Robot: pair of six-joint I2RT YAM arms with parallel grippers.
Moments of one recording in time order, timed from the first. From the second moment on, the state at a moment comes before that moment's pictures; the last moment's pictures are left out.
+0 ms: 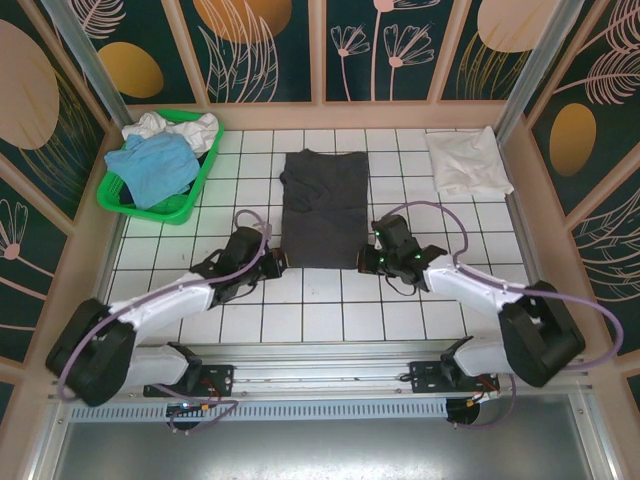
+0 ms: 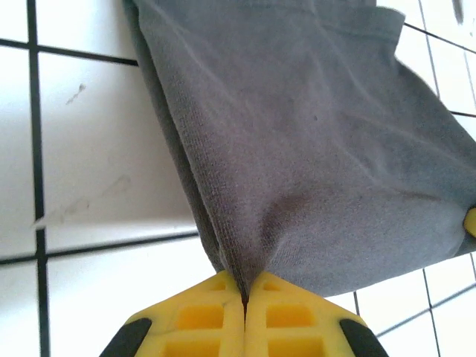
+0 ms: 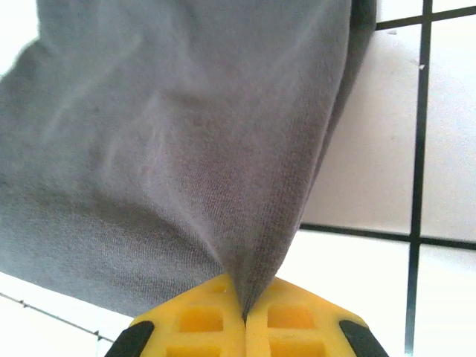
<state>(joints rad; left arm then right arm) -0.63 1.21 0.55 -0.07 0.10 -0.74 0.63 1.28 0.68 -0.27 -0.10 0.65</state>
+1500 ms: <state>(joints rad) -0.41 1.62 1.16 -0.11 -0.05 -0.61 0.38 1.83 1.42 -0.35 -0.31 0.62</state>
